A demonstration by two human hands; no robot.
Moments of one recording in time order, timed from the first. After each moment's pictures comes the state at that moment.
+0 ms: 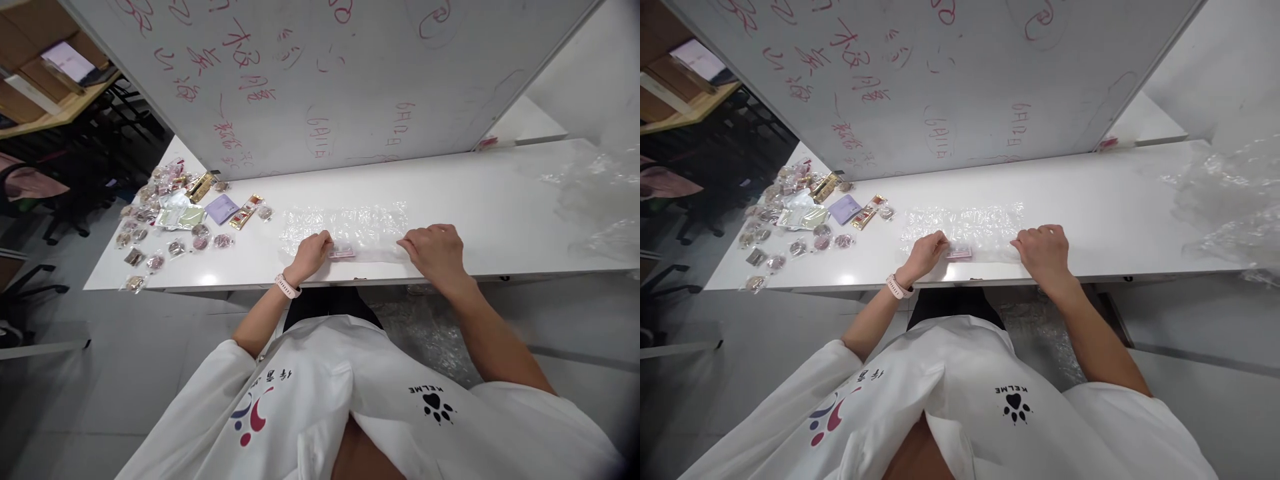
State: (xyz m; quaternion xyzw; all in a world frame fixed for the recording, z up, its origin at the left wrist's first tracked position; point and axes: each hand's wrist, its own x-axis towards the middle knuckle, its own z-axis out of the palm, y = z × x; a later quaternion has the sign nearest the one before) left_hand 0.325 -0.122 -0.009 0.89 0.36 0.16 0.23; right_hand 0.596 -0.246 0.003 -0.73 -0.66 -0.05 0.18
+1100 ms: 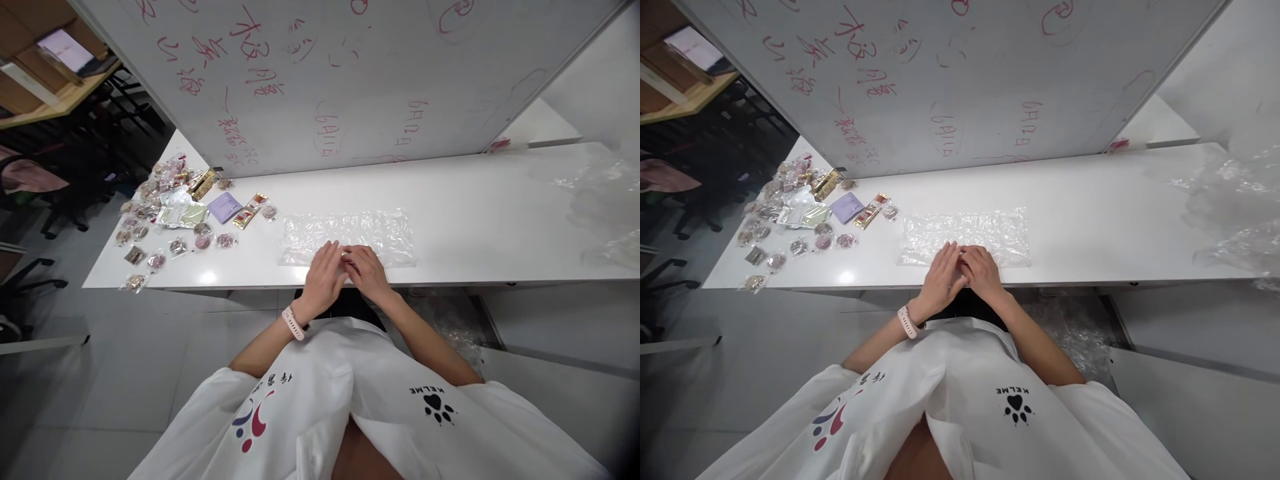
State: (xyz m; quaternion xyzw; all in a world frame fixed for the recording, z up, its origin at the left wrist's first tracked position) left_hand 0.306 -0.177 -0.037 0.90 0.33 0.25 0.12; right_hand 0.477 -0.216 -0.055 -0.59 -0.70 0.10 0.38
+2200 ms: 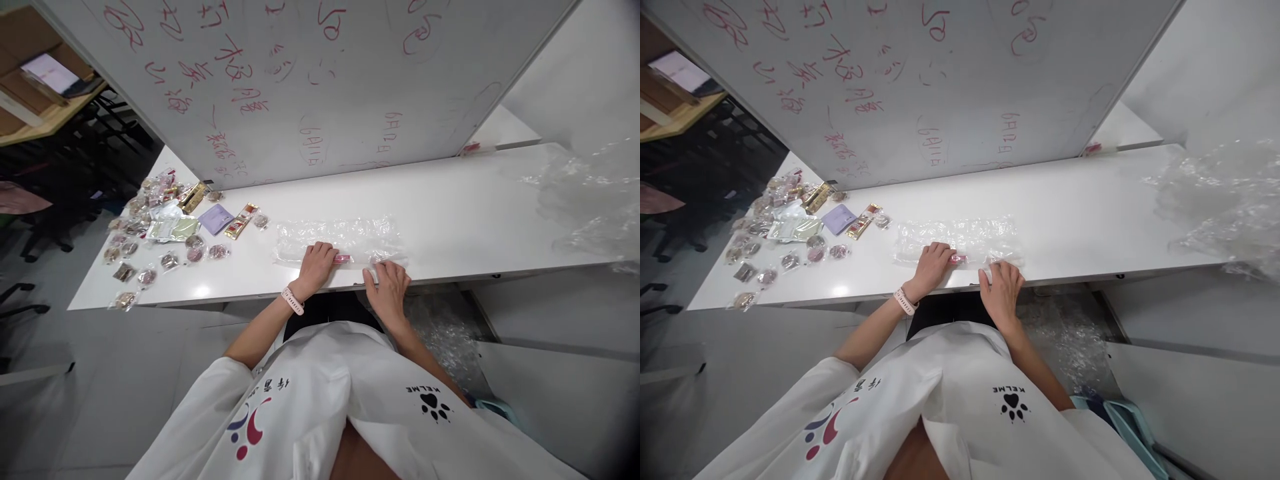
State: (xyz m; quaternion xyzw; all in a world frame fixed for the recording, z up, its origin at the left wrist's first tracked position) left_hand 0.330 -0.133 -0.040 0.95 0.29 0.11 0.02; right_hand 0.486 -0.274 -0.069 -0.80 -0.52 -0.05 0.29
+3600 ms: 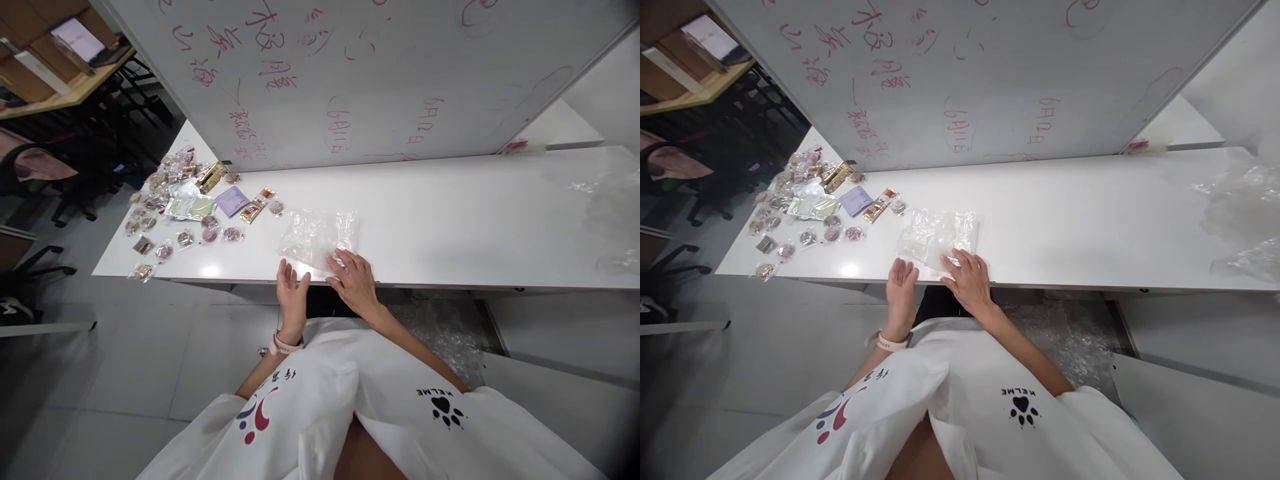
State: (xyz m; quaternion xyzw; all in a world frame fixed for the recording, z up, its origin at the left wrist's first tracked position) left_hand 0.261 -0.218 -0.050 0.50 0.58 0.49 0.42; right_hand 0.430 -0.235 -0.069 -0.62 -0.73 0.02 0.29
